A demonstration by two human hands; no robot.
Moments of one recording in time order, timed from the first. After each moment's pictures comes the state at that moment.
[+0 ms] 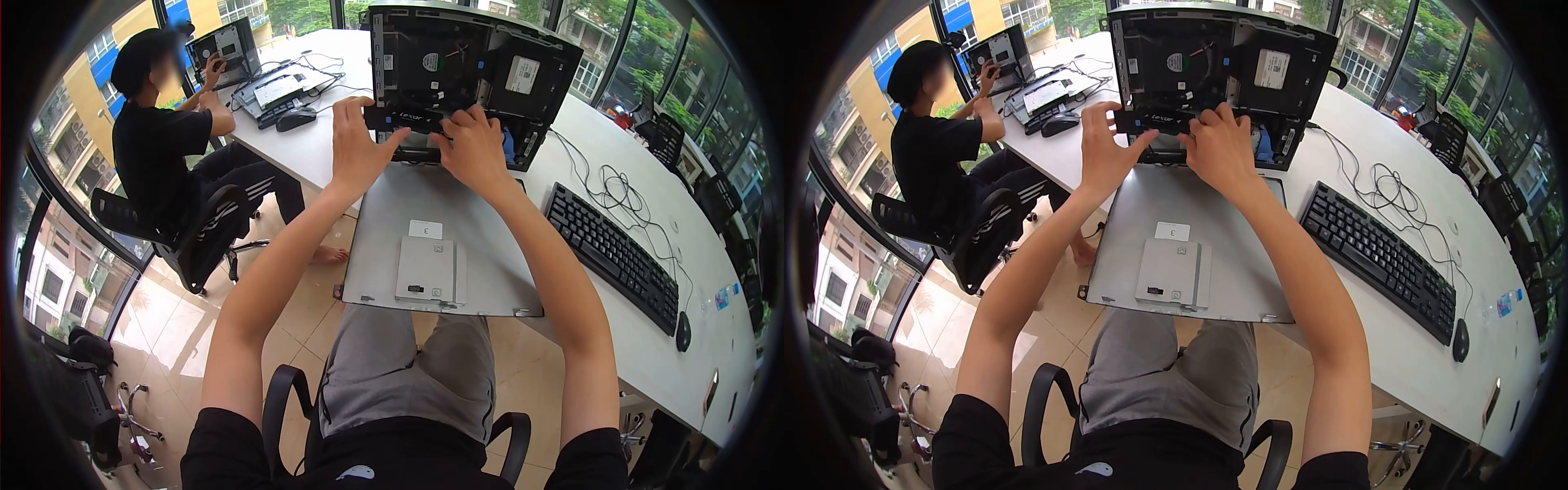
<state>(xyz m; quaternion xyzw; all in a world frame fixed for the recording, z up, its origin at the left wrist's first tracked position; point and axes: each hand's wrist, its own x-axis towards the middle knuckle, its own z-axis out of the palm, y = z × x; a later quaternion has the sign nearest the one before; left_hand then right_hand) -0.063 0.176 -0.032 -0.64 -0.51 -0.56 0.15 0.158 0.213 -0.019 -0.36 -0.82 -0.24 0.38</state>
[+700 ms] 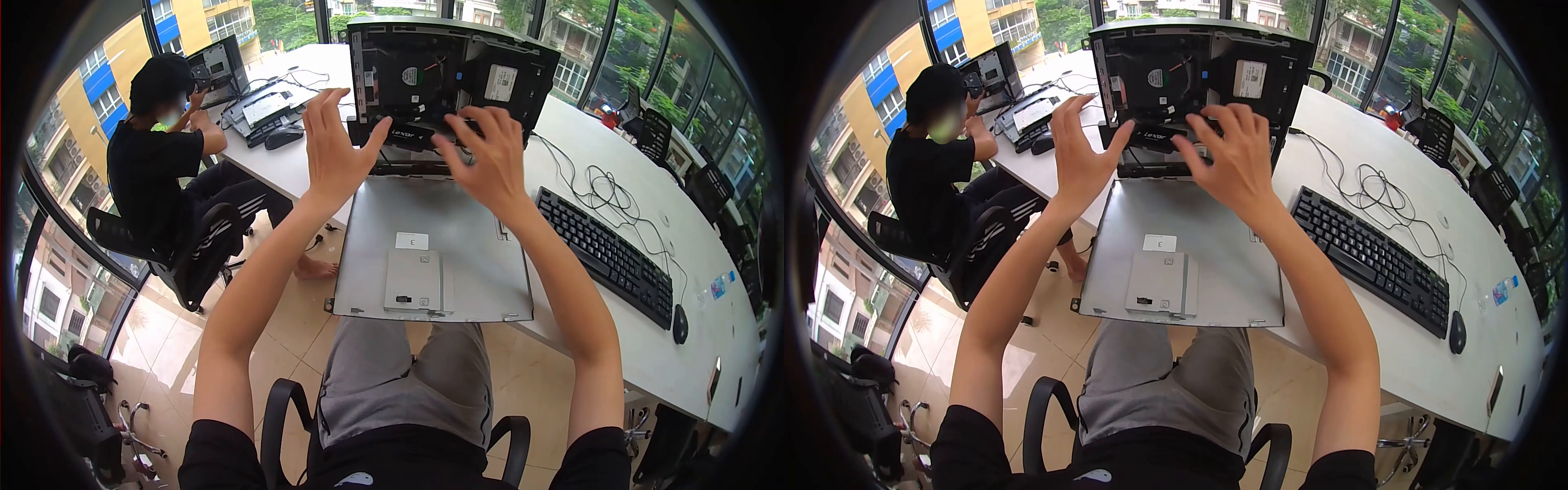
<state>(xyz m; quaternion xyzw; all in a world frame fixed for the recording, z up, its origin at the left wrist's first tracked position) -0.057 0.154 0.012 -0.66 -0.46 -0.55 0.25 0.195 0.175 0.019 -0.26 -0.76 -0.28 0.53</state>
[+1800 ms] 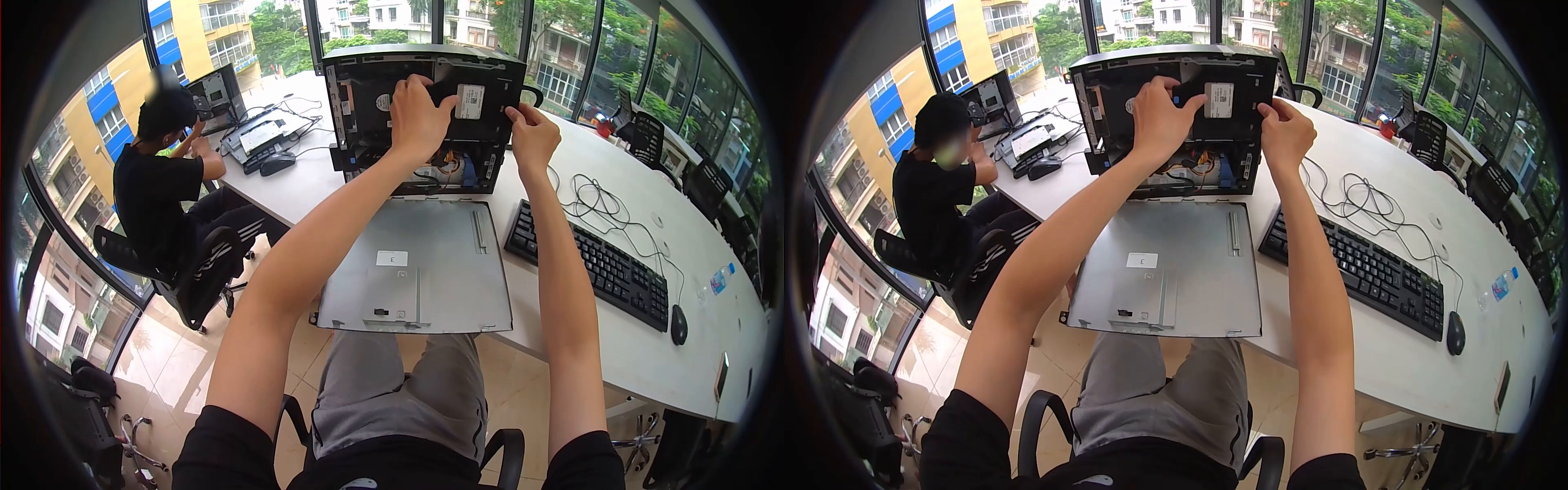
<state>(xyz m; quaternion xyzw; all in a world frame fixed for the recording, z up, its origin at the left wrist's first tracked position) 0.080 0.230 0.079 -0.63 -0.51 -0.58 0.07 0.283 0.253 0.053 -0.49 -0.51 0.06 0.70</state>
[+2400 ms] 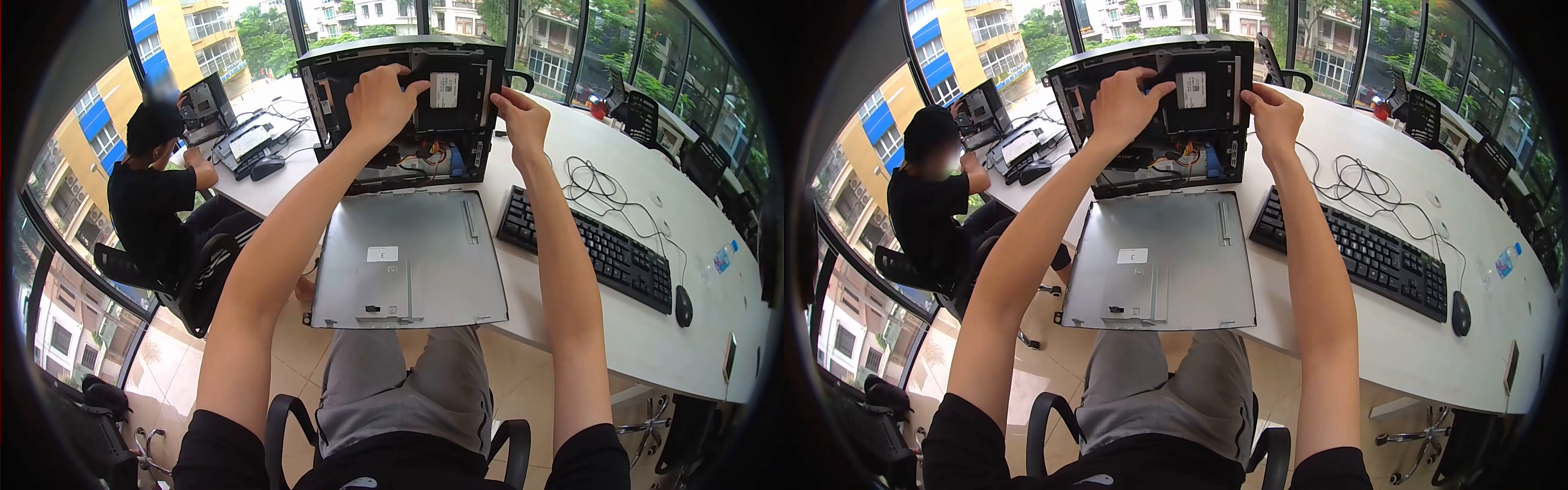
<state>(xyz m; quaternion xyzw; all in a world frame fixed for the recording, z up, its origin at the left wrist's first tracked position) 0.059 0.214 0.107 -0.68 -0.58 -0.44 0.10 0.300 0.257 0.051 -0.41 -0.50 0.28 0.71</state>
